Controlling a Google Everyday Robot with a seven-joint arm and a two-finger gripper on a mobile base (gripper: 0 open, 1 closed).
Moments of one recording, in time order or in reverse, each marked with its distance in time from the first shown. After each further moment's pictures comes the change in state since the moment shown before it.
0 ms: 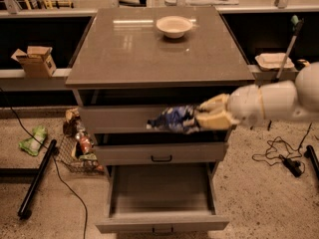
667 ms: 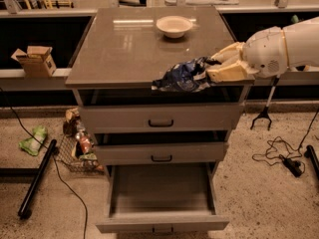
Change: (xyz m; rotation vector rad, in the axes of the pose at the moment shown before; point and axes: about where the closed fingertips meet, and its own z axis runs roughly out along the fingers) arm -0.100 -0.039 -0.055 0.072 0.051 -0.141
